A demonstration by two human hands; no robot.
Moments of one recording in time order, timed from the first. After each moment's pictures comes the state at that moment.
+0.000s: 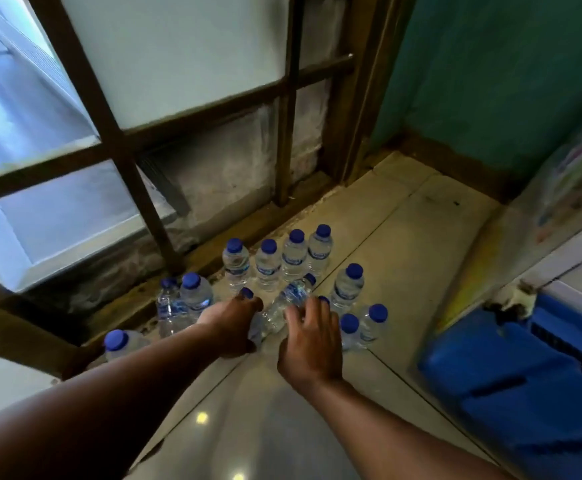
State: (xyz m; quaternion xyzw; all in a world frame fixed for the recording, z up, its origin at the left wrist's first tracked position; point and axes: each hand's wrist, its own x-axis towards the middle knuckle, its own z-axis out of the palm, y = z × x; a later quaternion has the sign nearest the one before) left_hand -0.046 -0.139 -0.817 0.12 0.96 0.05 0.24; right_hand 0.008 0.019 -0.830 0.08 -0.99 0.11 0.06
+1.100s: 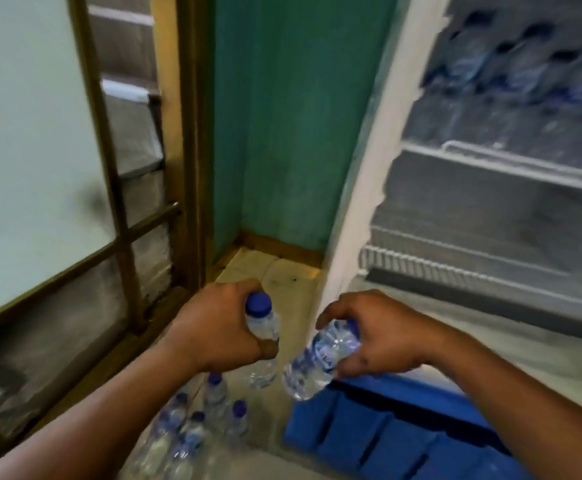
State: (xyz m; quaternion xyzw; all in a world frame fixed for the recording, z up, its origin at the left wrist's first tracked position) left_hand -0.028 0.023 -0.499 0.34 0.91 0.25 0.01; right_hand 0.079 0.245 -0.457 0.03 -0.99 0.11 -0.09
